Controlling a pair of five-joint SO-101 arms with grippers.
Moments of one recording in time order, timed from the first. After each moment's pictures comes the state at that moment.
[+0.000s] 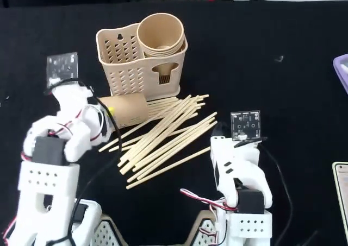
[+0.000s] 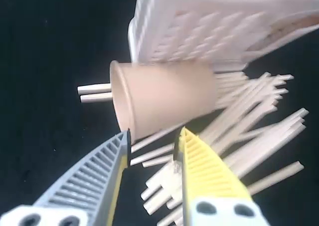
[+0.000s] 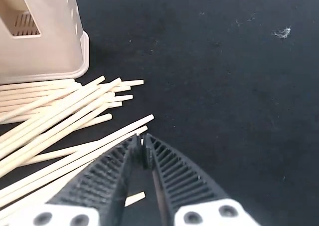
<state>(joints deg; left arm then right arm) 0.4 -55.4 44.7 68.4 14.0 2.0 -102.7 93.6 51.6 3.9</state>
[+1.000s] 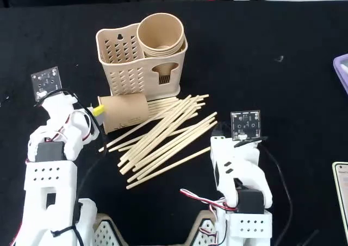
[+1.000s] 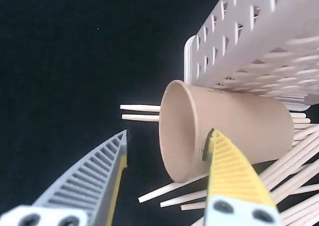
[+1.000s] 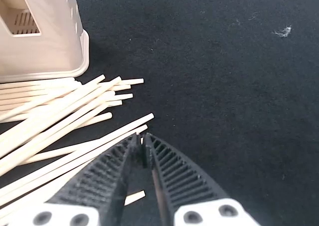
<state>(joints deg) -9.9 -55.4 61.0 47.7 10.9 2.0 -102.7 93.6 51.6 3.8</state>
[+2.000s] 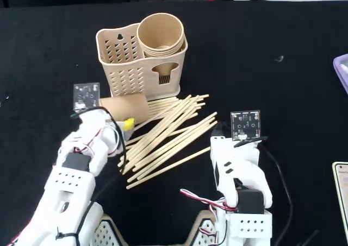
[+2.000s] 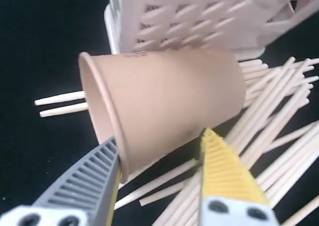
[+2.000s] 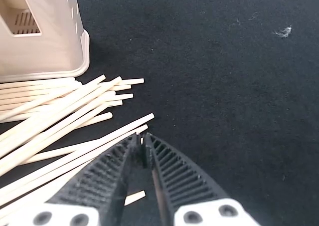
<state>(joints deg) 5.5 -55.4 76.4 29.6 10.9 1.9 -102.7 93.6 51.6 3.8</state>
